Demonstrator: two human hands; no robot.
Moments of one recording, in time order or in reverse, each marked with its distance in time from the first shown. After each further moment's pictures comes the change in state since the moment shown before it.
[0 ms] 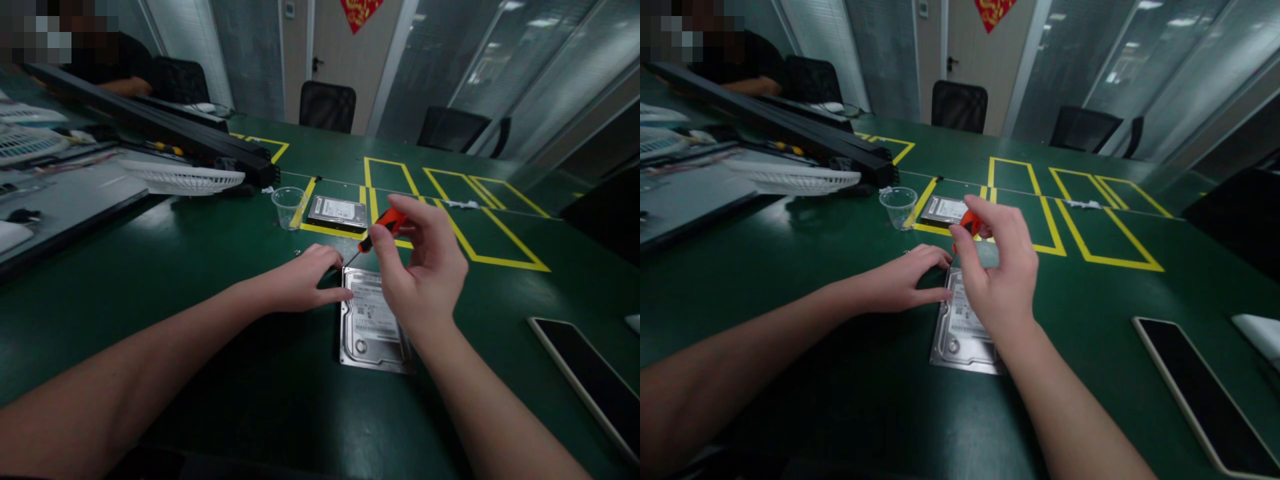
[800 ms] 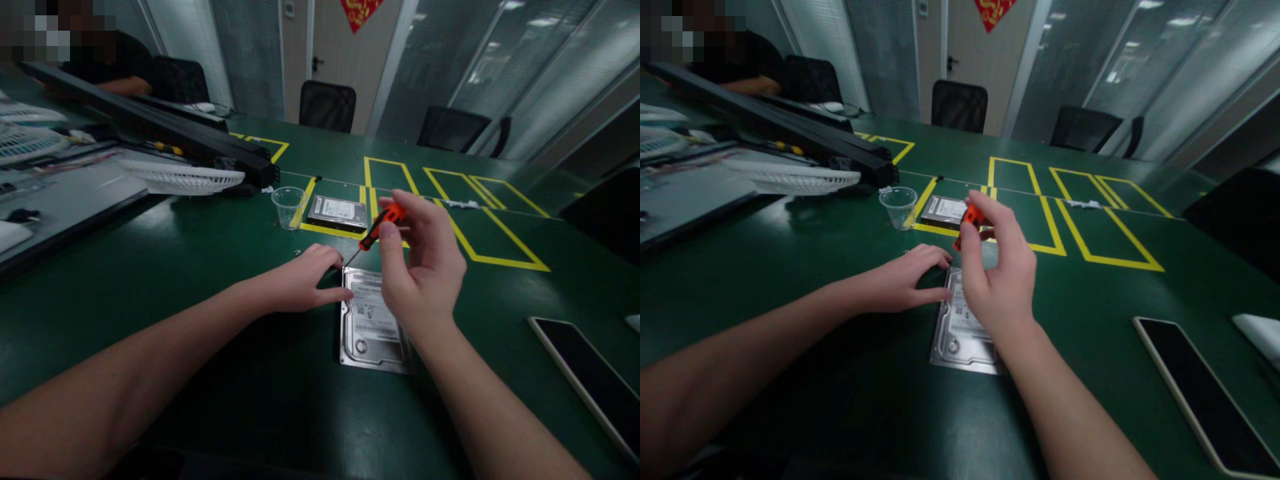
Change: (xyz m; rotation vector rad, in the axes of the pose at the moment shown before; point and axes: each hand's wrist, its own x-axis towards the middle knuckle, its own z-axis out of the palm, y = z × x) left_hand 0.001 0.002 0.000 0.009 -0.006 0.000; right_hand -0.001 -0.002 0.000 0.092 -0.031 0.037
